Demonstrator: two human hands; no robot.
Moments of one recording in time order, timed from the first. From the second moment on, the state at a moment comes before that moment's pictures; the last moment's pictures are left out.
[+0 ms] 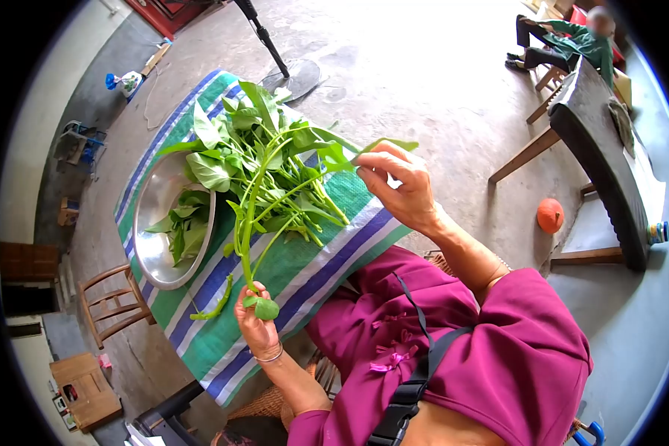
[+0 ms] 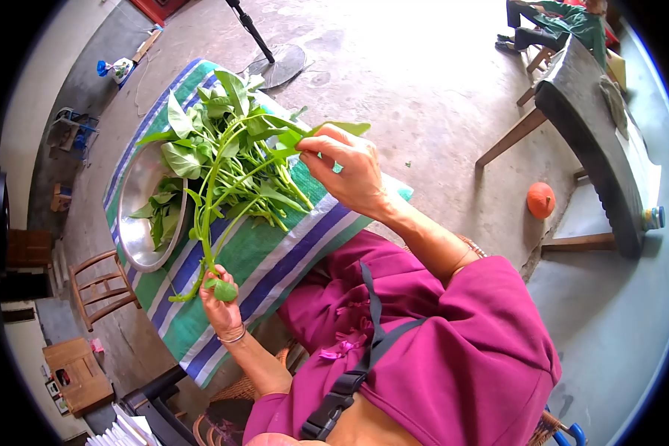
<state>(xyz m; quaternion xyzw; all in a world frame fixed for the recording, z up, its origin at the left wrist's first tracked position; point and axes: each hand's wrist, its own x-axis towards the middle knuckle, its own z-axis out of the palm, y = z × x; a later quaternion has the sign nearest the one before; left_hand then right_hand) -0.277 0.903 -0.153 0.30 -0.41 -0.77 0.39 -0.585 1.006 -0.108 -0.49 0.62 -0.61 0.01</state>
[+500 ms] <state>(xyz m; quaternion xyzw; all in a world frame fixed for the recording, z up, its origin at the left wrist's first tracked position) -0.281 0.907 -0.156 0.28 -0.41 -0.78 0.38 -0.598 0.977 -0.120 -0.61 0.64 -0.38 -0.25</state>
